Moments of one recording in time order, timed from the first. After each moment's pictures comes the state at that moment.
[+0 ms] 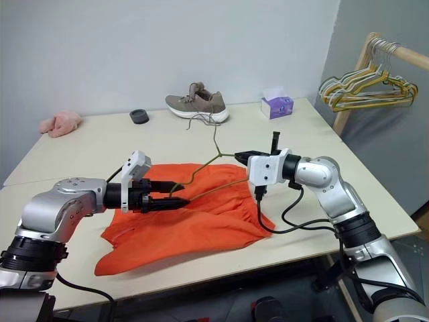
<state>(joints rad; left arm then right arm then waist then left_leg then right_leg) -0.45 0.83 -0.05 0.02 -0.53 0.73 -1.15 -0.67 -0.54 0.30 0.08 -0.18 -0.30 0.79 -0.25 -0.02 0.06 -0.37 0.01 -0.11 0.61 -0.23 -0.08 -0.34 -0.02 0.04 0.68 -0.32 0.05</state>
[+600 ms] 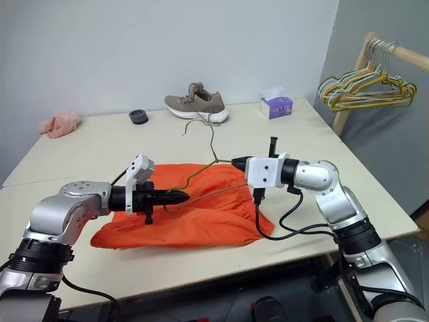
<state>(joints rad) -0.44 0.79 -0.05 0.04 -0.51 0.71 -1.16 -0.63 -0.54 0.29 -0.04 -0.11 -0.15 0.87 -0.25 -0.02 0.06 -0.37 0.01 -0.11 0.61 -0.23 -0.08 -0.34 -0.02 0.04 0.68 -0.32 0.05</state>
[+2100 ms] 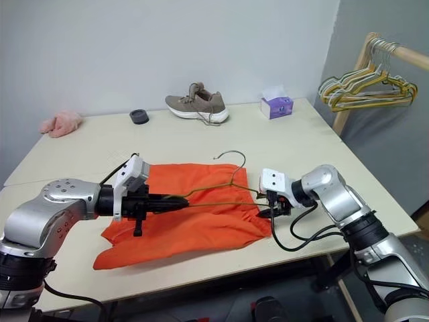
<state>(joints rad) -0.34 0.88 0.01 -0.23 -0.56 0.71 -1.20 -0.68 -0.65 0.45 0.09 0.06 0.42 1.24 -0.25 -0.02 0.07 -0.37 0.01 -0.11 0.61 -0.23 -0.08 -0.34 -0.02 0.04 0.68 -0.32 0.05</state>
